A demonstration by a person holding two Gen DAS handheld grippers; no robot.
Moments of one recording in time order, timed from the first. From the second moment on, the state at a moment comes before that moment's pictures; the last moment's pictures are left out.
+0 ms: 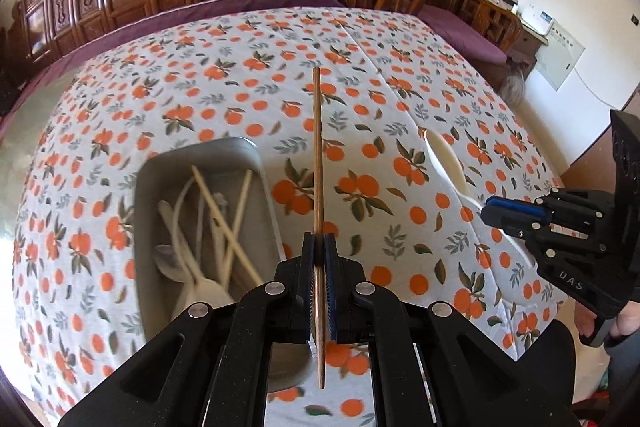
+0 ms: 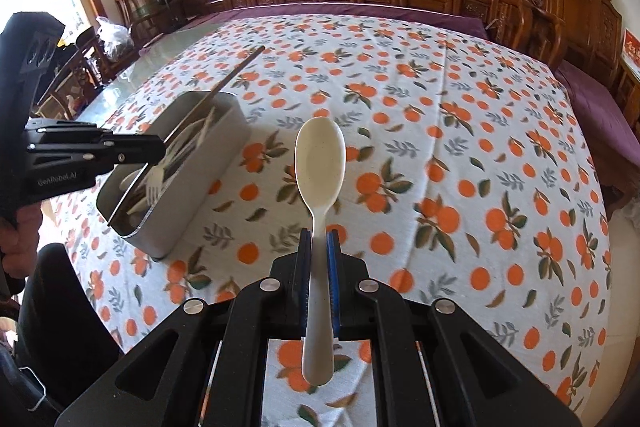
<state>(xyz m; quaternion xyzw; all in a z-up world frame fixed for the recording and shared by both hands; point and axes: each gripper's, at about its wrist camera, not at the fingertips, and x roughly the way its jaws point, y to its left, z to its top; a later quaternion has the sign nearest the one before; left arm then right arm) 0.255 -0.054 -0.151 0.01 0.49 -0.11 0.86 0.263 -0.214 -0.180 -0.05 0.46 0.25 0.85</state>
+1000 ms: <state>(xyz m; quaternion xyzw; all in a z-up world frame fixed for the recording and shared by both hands) 0.262 0.008 -0.209 0.00 0.56 -0.09 0.83 0.265 -0.173 -0.182 -0.05 0.46 0.28 0.84</state>
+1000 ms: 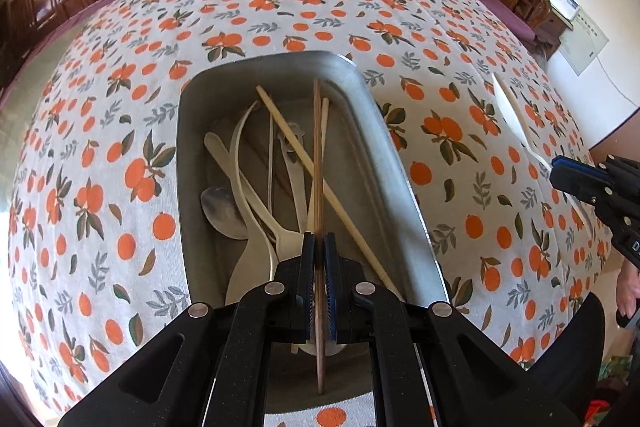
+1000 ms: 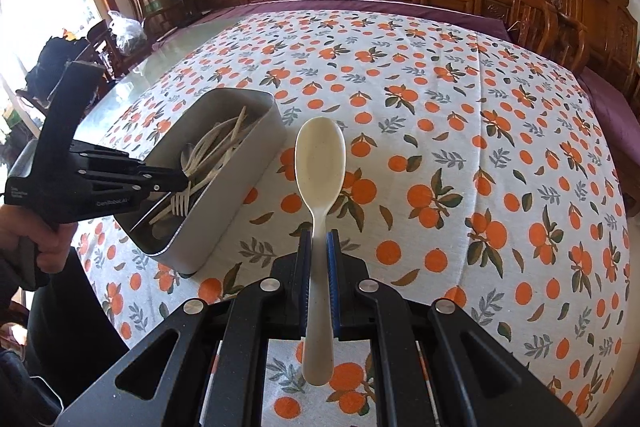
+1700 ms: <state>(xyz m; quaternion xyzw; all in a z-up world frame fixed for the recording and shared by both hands) 0.232 0.061 -0.164 -0.04 0.50 -0.06 0.86 0.269 -0.067 -0.168 -0.04 0.45 0.32 0.83</state>
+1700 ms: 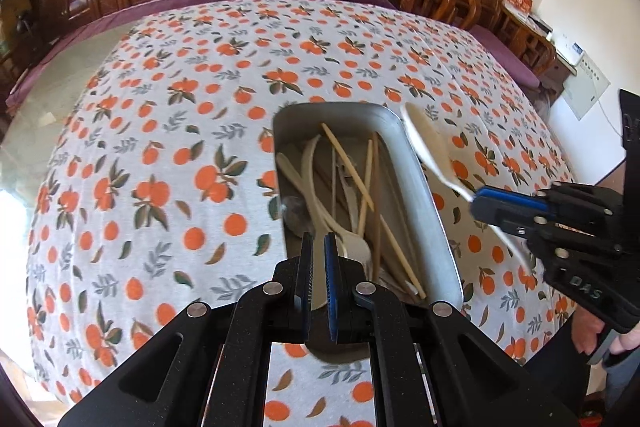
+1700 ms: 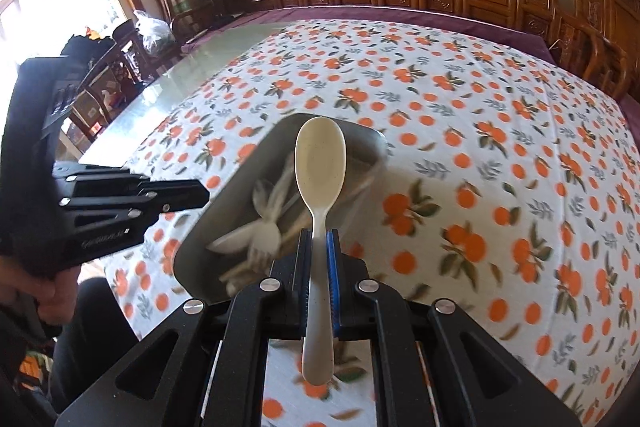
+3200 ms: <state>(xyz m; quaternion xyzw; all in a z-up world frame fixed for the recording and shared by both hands) 0.174 0.071 -0.108 -0.03 0.42 -0.01 0.91 0.228 -0.086 -0.124 0.01 0.40 0.30 0.87</state>
